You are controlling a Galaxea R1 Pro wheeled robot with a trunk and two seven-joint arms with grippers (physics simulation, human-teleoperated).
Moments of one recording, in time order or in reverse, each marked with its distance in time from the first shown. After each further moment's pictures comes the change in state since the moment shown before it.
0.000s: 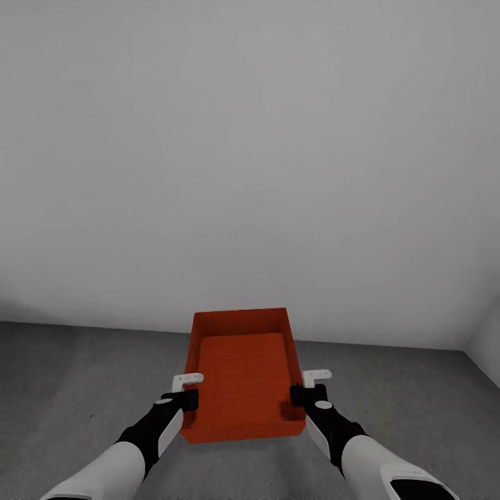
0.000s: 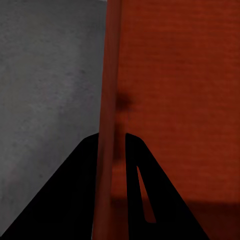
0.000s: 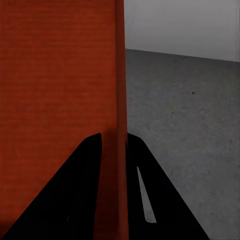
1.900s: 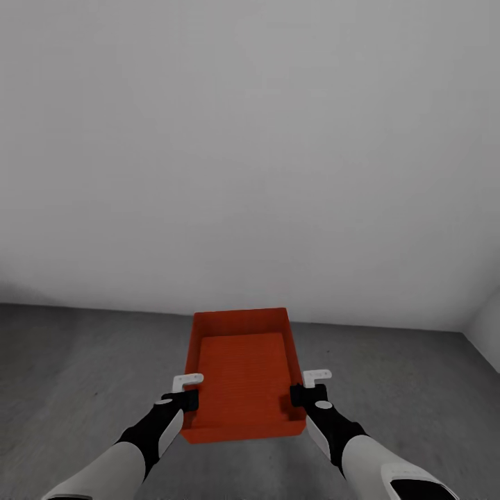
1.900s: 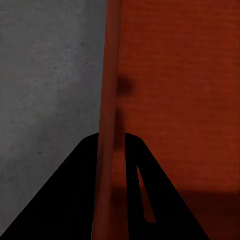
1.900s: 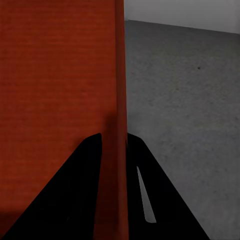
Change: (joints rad) left arm 0.000 -0.002 0.003 0.005 0.000 -0.005 0.001; right arm 0.000 -0.001 0.003 0.000 0.000 0.000 0.001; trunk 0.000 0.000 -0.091
